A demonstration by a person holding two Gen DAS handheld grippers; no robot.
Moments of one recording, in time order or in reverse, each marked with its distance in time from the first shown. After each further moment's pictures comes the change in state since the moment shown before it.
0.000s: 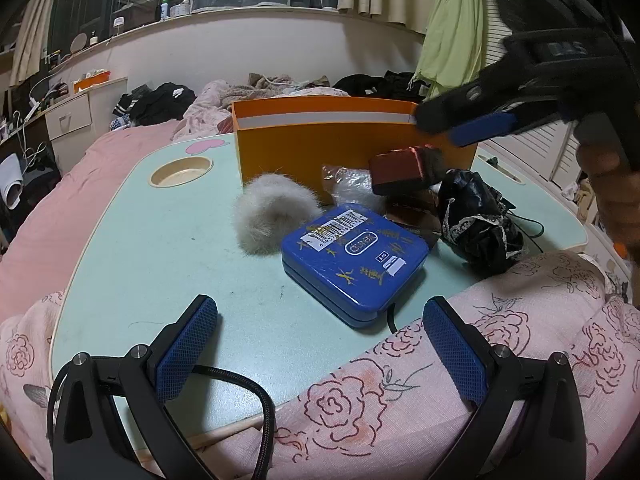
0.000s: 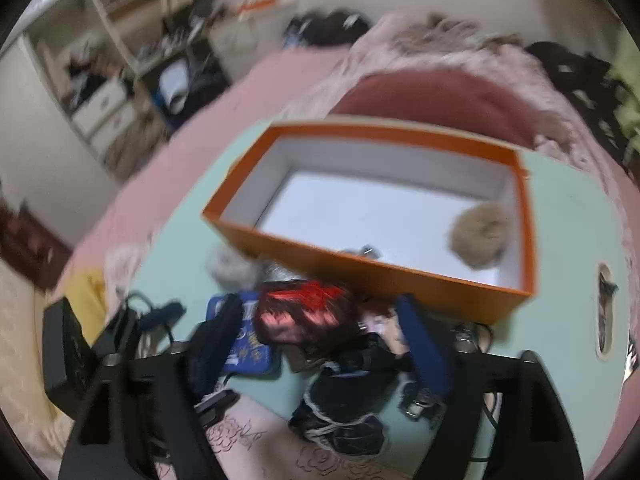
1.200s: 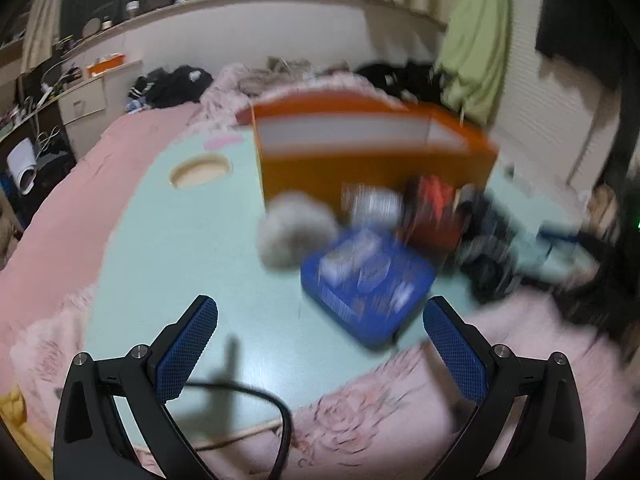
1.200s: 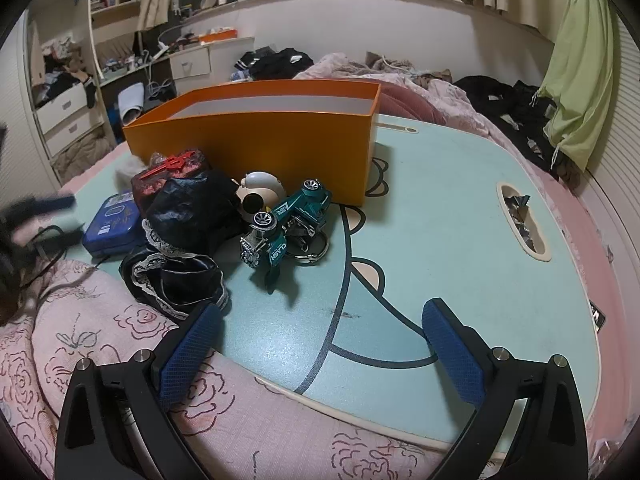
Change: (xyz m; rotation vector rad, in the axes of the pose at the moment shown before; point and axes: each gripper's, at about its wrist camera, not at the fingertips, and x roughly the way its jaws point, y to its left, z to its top) left arm -0.020 0.008 0.040 -0.069 0.053 0.043; right arm 0.001 -0.059 -0.104 -0.067 -0.132 -0.251
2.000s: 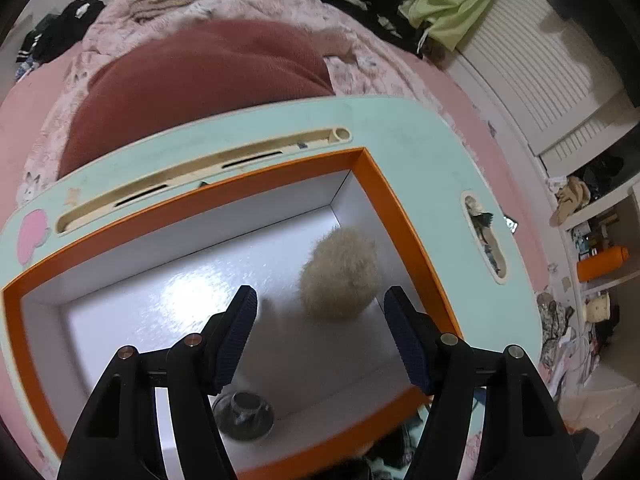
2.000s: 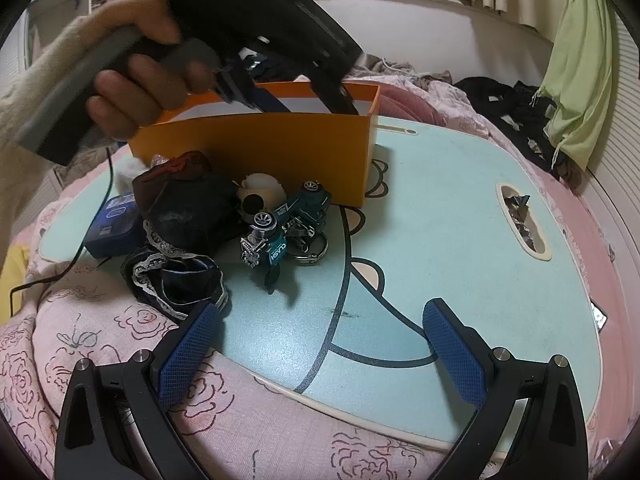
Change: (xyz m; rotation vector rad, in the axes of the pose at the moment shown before) left arm 0.178 -0.100 0.154 0.059 0.517 -0.222; right arm -0.003 0.005 0.005 0.004 -0.008 0.004
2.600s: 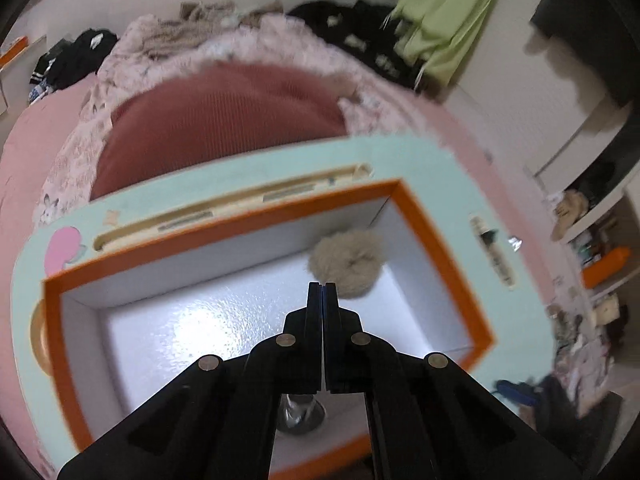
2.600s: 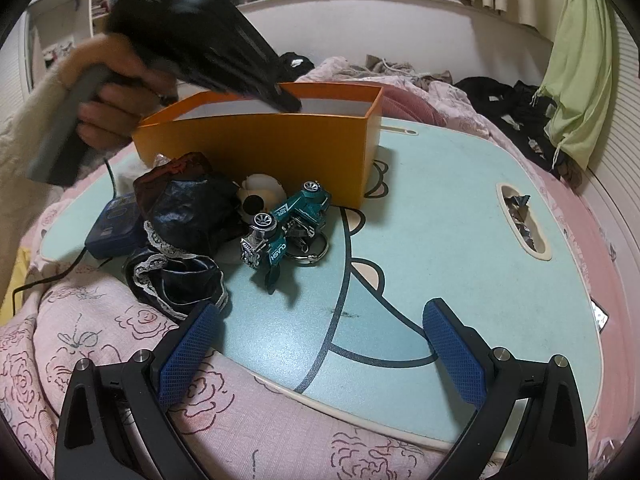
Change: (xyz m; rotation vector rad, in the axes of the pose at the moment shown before) left arm -0.049 0.029 -0.028 0.033 -0.205 0.001; right arm 0.002 0.001 -0.001 0.002 0.000 0.001
